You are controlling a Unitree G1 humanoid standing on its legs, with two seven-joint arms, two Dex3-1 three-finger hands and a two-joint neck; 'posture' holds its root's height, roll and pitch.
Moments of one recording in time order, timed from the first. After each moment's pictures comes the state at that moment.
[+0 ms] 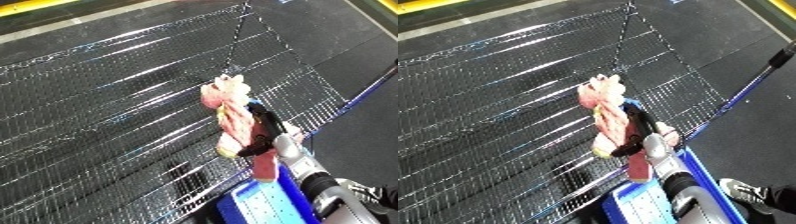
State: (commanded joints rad) left arm 0.18 0.38 -0.20 0.08 -0.51 -0.13 0.15; right arm -0.72 -0.86 0.19 1.12 0.17 0.03 -0.10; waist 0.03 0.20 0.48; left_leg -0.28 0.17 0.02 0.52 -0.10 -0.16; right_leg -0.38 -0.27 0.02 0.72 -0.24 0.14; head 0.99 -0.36
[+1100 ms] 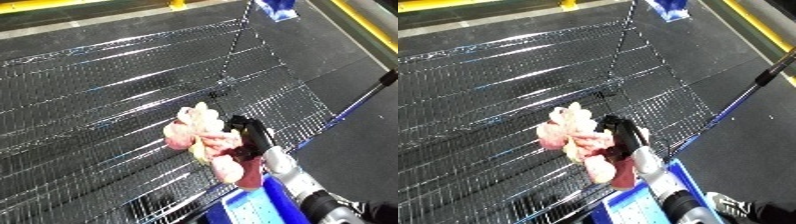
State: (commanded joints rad) left arm 0.16 0.39 -0.13 0.12 -0.49 -0.12 0.16; right arm -0.44 -0.82 0.01 0.65 0.21 -0.05 -0.20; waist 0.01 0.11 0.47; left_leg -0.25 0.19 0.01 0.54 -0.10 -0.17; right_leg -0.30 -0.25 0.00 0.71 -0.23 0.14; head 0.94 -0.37
